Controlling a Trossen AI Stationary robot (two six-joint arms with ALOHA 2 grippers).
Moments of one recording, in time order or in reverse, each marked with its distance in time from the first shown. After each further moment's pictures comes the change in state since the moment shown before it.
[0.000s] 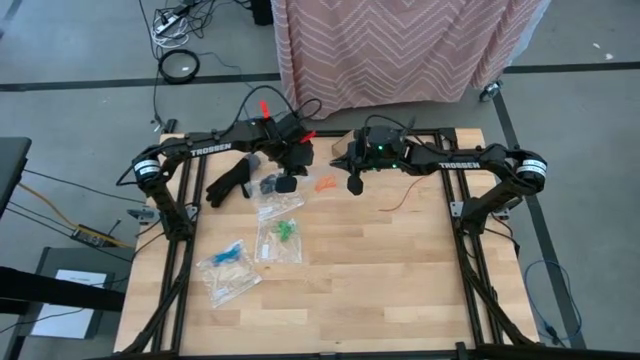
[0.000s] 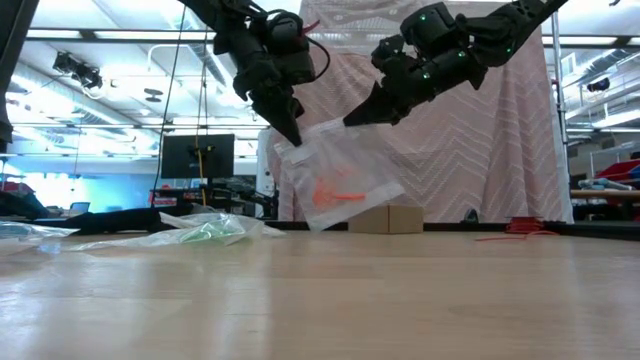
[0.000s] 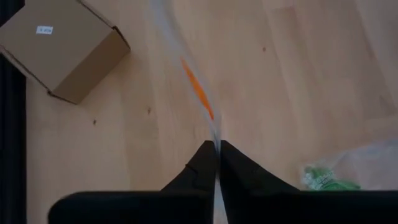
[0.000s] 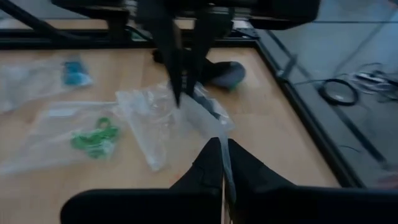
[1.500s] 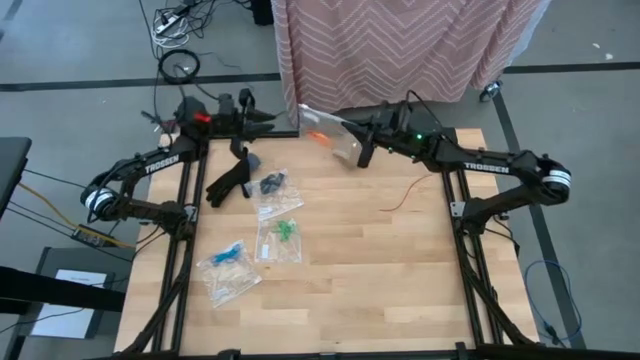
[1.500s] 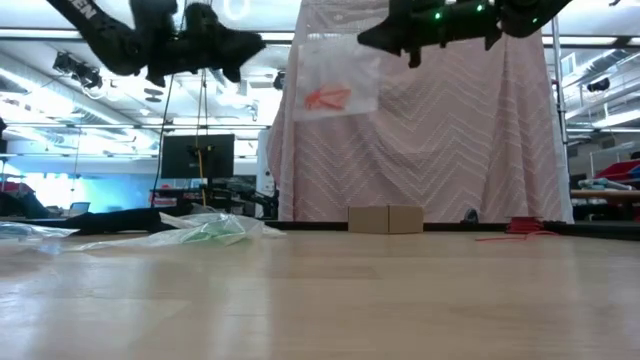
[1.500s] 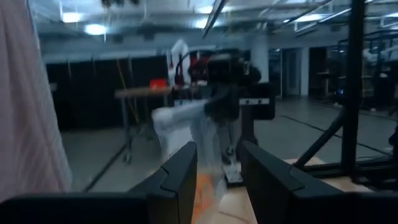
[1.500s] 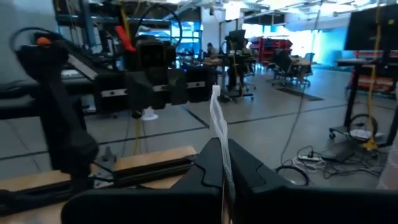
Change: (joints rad) left arm 0.482 -0.443 -0.700 1.673 0.696 -0.762; right arm -0.011 -0.211 0.001 0.287 0.171 0.184
